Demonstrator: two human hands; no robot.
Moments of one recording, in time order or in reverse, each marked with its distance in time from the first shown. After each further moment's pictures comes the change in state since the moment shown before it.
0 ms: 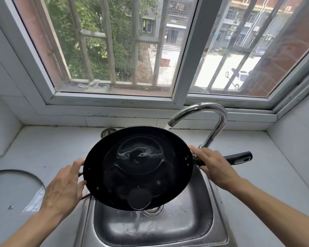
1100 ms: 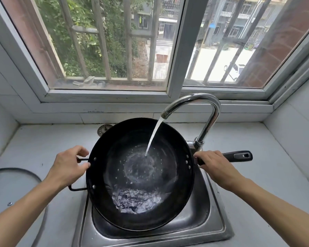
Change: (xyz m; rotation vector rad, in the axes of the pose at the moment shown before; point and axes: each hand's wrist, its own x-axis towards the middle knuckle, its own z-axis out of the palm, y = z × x) left_hand 0.052 0.008 -0.005 -0.217 -0.128 -0.204; right_hand -0.037 0.019 0.019 -0.066 0.020 -0.084
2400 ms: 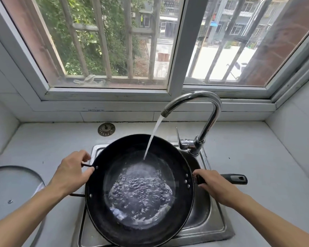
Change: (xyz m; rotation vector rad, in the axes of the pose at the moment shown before) left_hand -0.011 -0.015 0.018 0.118 0.008 0.131; right_hand -0.033 -0.012 0.029 0.295 -0.383 0.276
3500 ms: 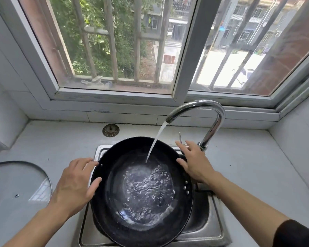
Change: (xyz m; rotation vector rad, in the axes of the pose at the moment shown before) left_hand -0.048 0.031 -0.013 0.287 0.016 0.153; right_hand 0.082 -0.051 -0.027 -0.106 0.305 -0.001
